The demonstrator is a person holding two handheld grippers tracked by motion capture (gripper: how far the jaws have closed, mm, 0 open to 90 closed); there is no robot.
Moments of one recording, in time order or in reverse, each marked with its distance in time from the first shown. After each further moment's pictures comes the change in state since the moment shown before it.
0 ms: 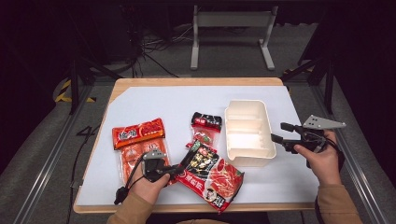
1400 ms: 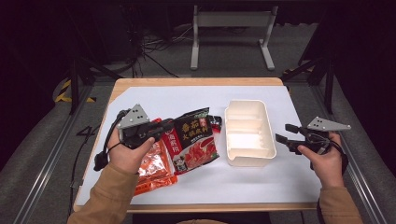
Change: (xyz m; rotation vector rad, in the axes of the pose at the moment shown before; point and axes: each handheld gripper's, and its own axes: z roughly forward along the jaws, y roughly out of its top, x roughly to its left) left arm -0.027 0.111 -0.088 -0.254 0.104 0.426; right arm -0.005 -0.008 -0.009 0.001 -0.051 0.027
